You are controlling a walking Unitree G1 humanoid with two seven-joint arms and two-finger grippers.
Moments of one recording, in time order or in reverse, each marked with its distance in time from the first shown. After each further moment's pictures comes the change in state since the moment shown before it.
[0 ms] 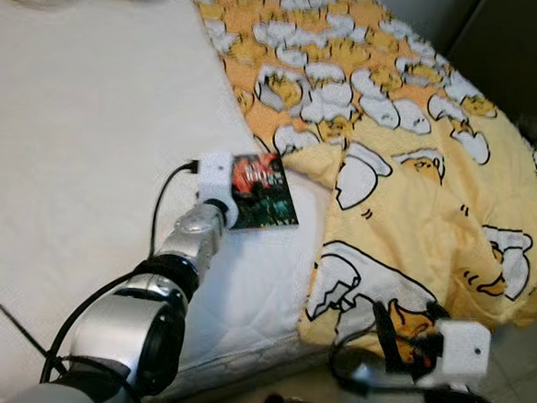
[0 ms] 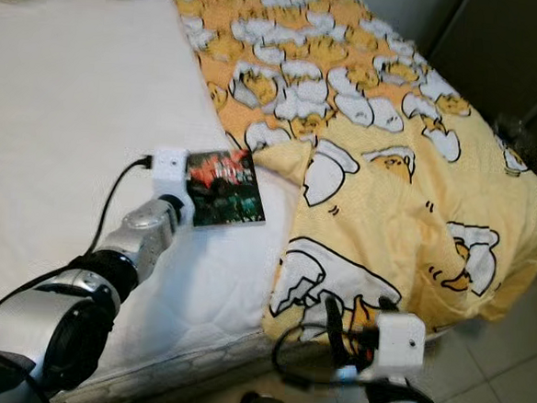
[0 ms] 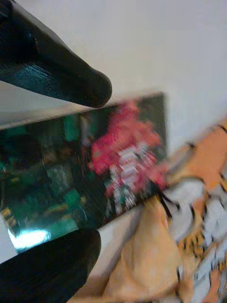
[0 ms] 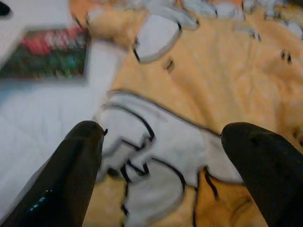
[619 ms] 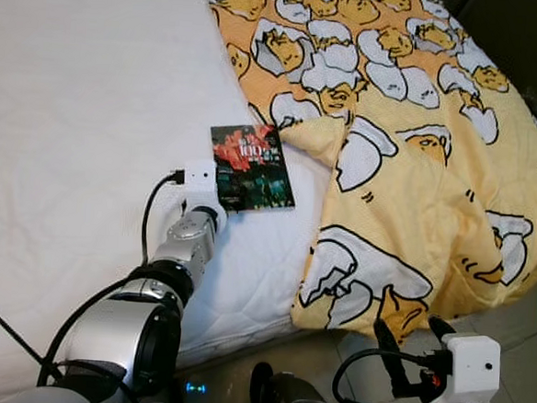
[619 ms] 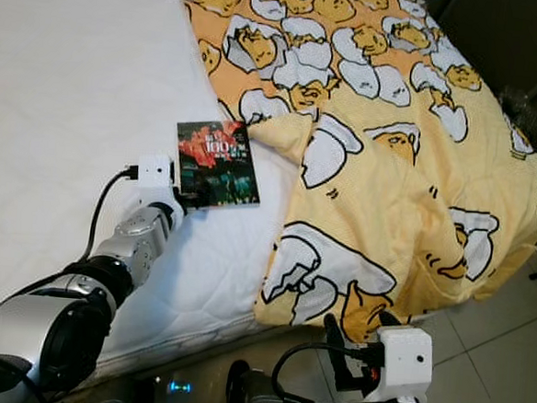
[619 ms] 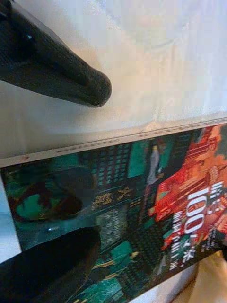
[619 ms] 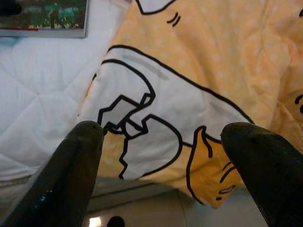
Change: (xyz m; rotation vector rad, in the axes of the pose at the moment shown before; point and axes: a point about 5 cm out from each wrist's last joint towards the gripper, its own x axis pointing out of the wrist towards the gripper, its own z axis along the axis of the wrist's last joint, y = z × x) left arm -0.003 0.008 -0.011 -0.018 0.027 0.086; right arm -0.014 0.003 0.008 0.006 0.049 0.030
